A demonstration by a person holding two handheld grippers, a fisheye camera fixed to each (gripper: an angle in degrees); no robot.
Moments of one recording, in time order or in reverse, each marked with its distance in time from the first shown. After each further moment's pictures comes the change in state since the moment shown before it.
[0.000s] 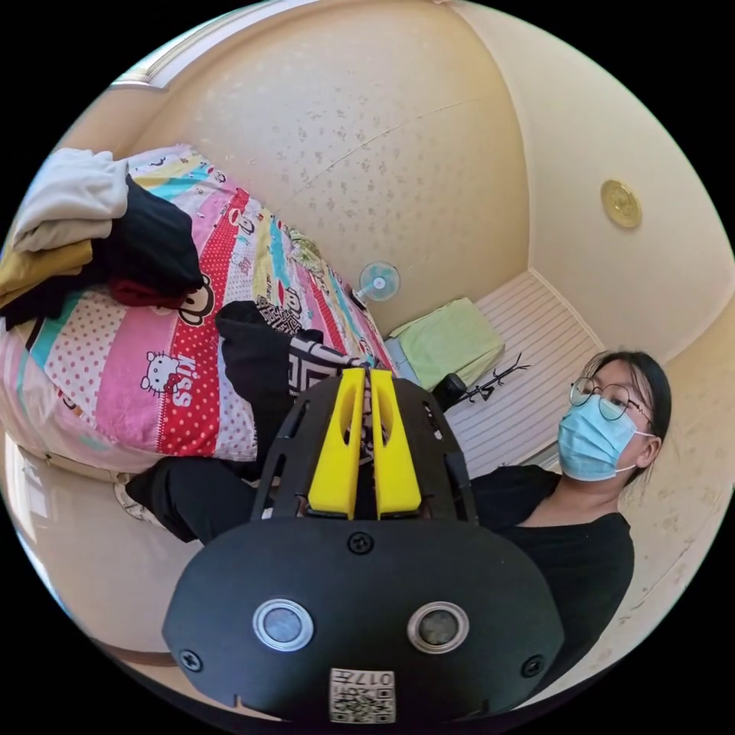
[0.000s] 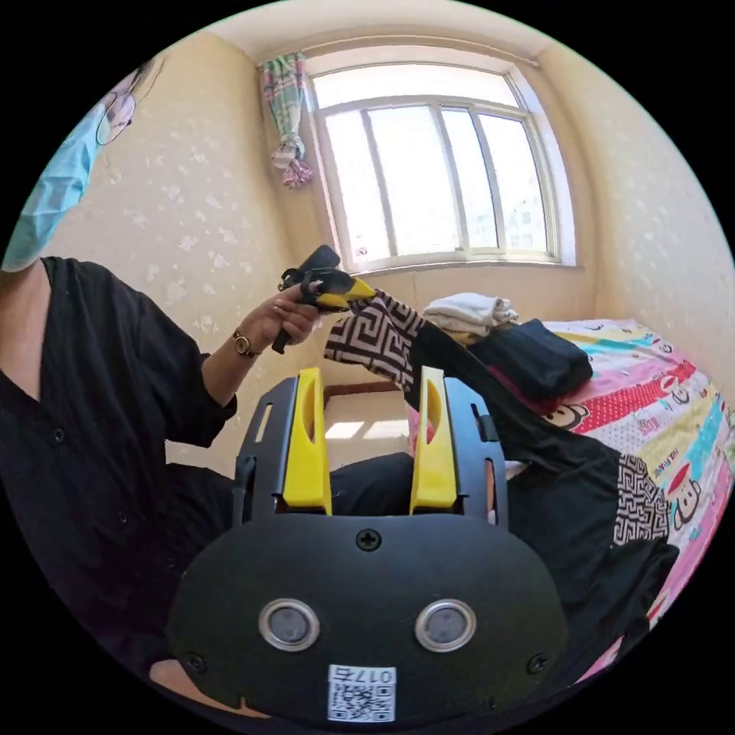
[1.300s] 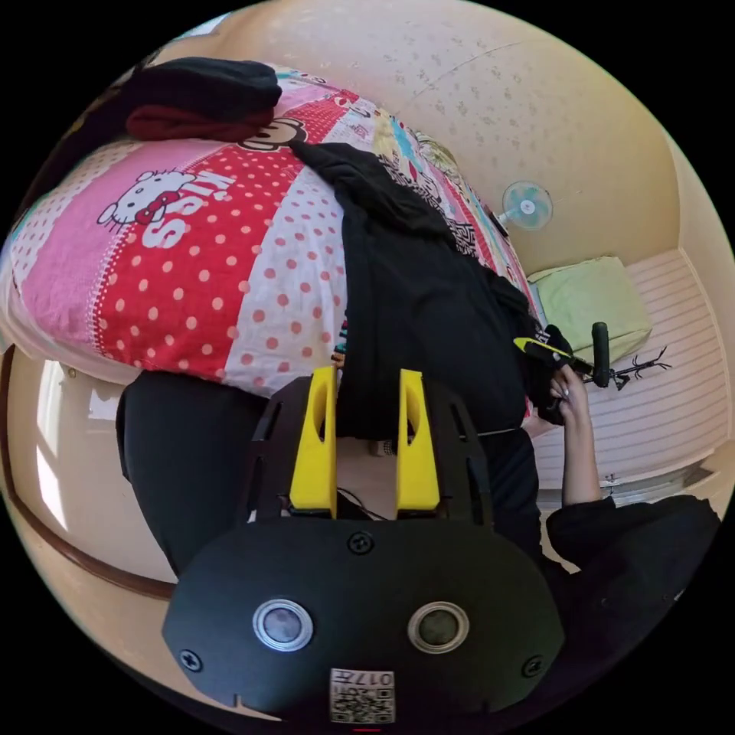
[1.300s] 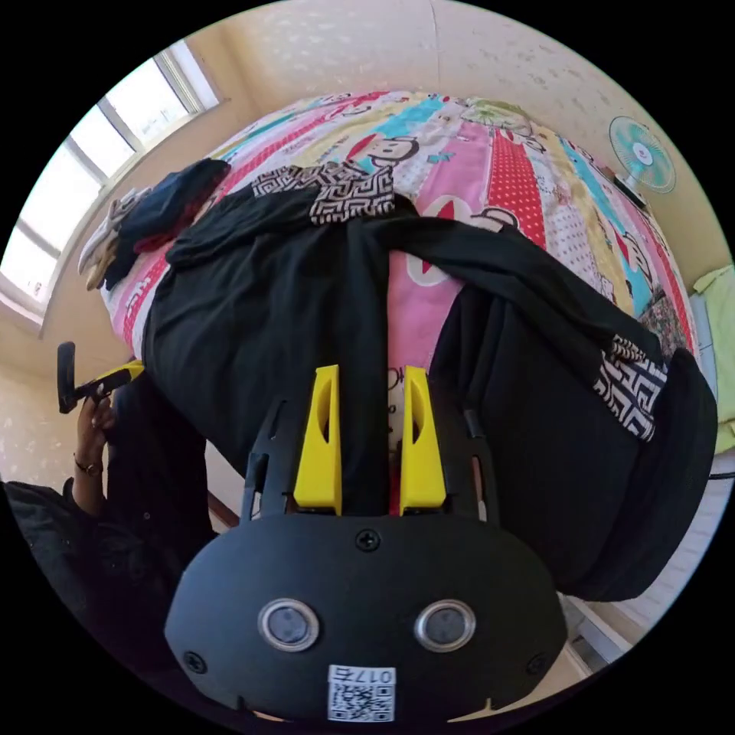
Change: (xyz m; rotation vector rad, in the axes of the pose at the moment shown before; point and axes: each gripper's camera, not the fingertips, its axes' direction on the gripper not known) left arm -0.253 0.149 0.332 -0.264 -0.531 -0.182; right arm 0.211 0.252 -0.155 -0.717 0.703 0.982
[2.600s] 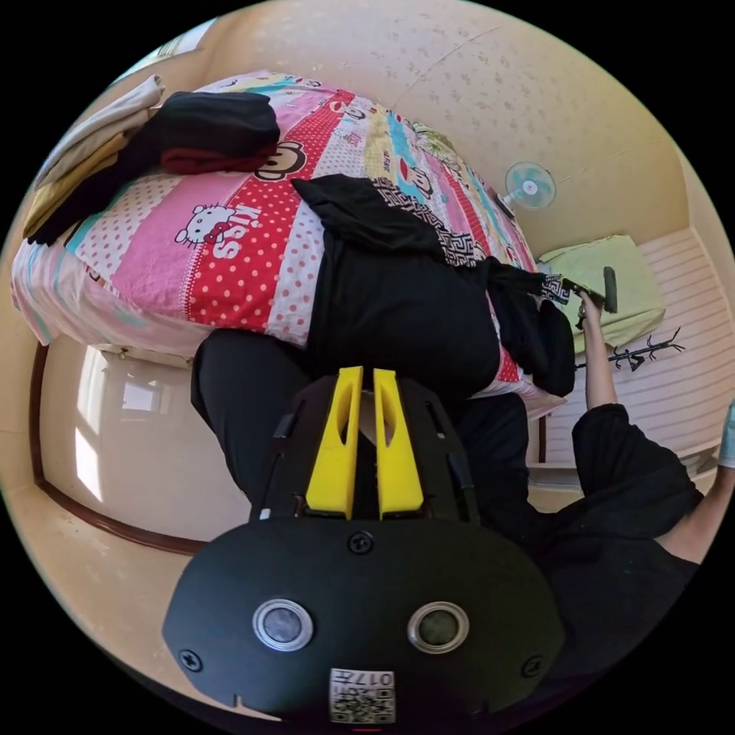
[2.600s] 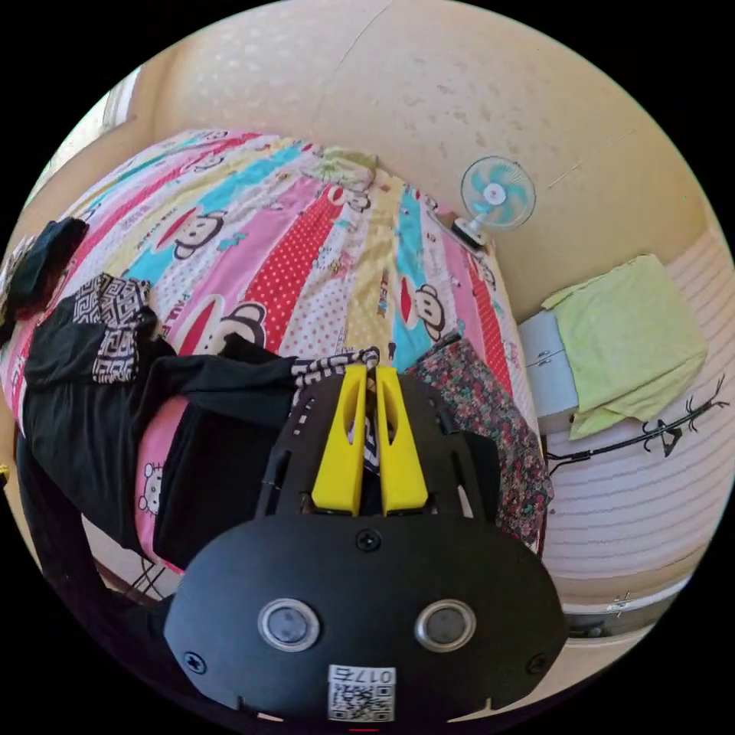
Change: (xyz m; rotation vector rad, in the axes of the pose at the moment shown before) left arm -0.003 0.046 -0.096 -0.082 -0.054 0.032; right arm 0.109 -0.013 -0.184 0.381 0.532 0.176
